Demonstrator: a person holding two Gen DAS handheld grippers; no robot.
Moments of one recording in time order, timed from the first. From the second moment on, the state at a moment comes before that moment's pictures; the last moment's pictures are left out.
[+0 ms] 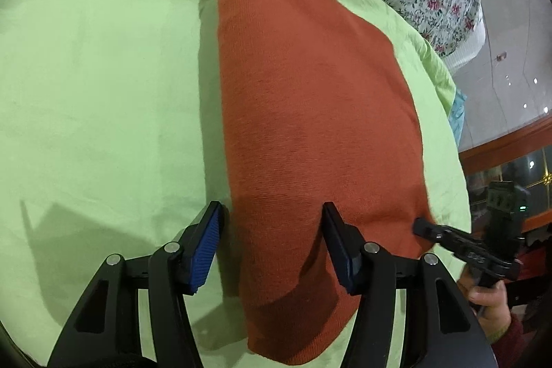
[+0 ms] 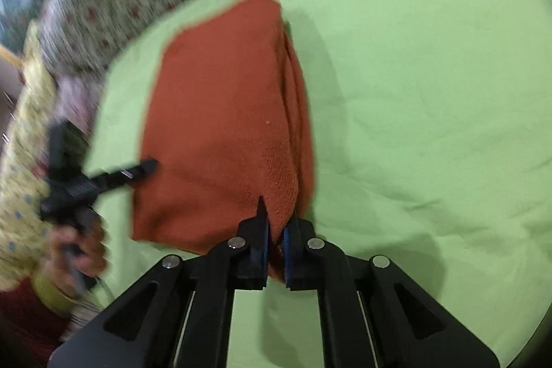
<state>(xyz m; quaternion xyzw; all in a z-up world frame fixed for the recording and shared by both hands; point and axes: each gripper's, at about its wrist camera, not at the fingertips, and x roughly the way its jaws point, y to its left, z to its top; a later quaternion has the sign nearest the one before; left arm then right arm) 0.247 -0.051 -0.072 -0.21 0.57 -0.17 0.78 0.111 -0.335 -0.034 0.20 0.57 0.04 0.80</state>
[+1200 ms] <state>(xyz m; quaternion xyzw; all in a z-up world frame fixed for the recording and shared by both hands) 0.219 0.023 -0.037 -0.34 0.48 -0.23 0.77 0.204 -0.312 -0.046 0.36 0.52 0.16 0.76</state>
